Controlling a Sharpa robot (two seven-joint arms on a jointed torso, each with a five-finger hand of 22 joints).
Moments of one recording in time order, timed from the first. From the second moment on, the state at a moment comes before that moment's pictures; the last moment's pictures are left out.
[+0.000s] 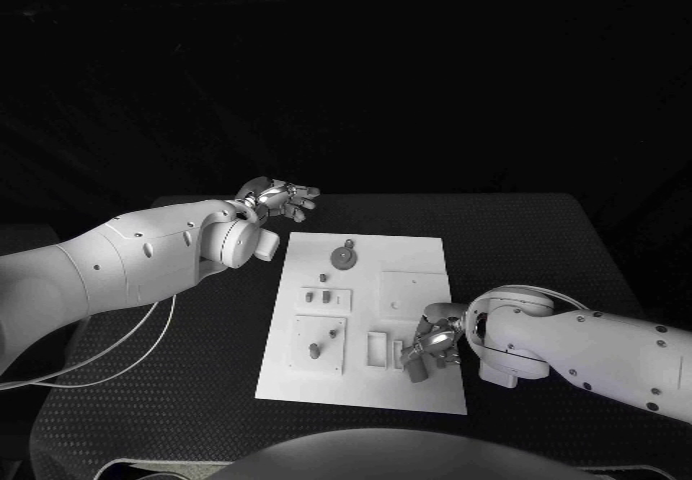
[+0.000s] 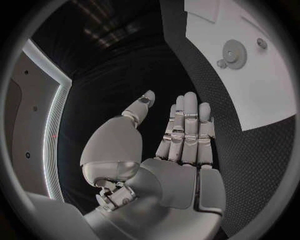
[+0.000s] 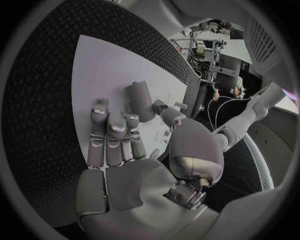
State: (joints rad) left arm 1.20 -0.68 -0.13 1.12 -0.17 -0.31 0.14; left_hand 0.98 -0.10 0.45 -0.23 0.11 0.84 0.17 0.34 0.48 1.21 0.10 0.07 0.33 1.02 0.00 0.96 0.33 0.03 0.68 -0.07 0.88 1.09; right arm 1.08 -0.74 -0.20 1.57 -1.06 0.07 -0.50; right_hand 0.83 -0.13 0.71 -0.11 0.07 1.01 0.09 0.28 0.55 1.12 -0.01 1.15 1.01 1.31 -0.11 1.15 1.19 0.22 1.10 -0.03 0.99 1.31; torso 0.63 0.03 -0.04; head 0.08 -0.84
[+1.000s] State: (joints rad) left arm 1.20 -0.69 -0.13 1.12 -0.17 -0.31 0.14; left_hand 0.96 -0.09 0.45 -0.22 0.11 0.84 0.17 0.34 0.48 1.21 0.10 0.07 0.33 1.02 0.00 0.96 0.34 0.03 0.68 -0.07 0.88 1.10; right arm 1.15 -0.75 -0.20 1.60 -0.92 0.05 -0.51; right_hand 0.82 -0.12 0.72 -0.11 0.07 1.02 0.08 0.28 0.55 1.13 -0.02 1.15 1.00 1.32 -0.11 1.15 1.18 0.22 1.10 -0.03 1.00 1.30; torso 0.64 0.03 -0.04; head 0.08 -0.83
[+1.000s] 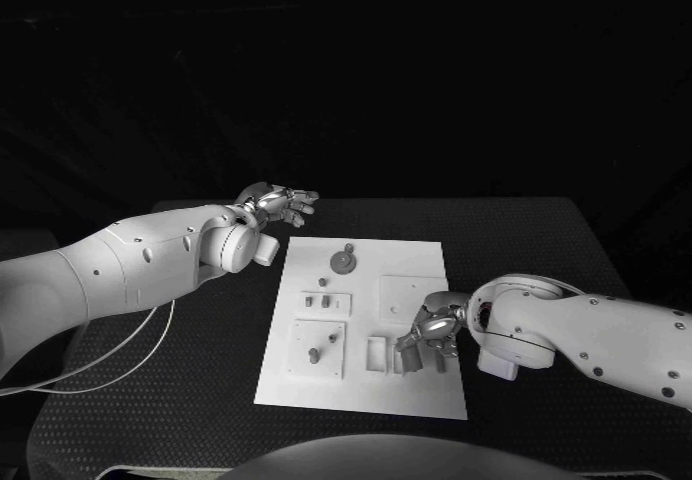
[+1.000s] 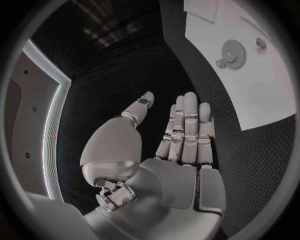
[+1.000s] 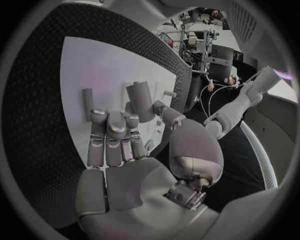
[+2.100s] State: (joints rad) left arm 1.20 -0.67 -0.13 1.12 -0.17 -0.31 0.13; left_hand 0.96 -0.10 0.45 -0.21 0.11 0.84 0.17 0.34 0.48 1.20 0.10 0.07 0.33 1.02 0.00 0.96 0.34 0.03 0.68 -0.07 0.88 1.10; right arm 1.15 -0.60 -0.25 1.49 -0.82 0.01 -0.56; right_hand 0.75 -0.11 0.75 -0.15 0.06 1.02 0.08 0.29 0.56 1.13 -0.01 1.15 1.00 1.31 -0.12 1.15 1.18 0.22 1.10 -0.03 1.01 1.29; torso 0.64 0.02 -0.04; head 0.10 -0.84
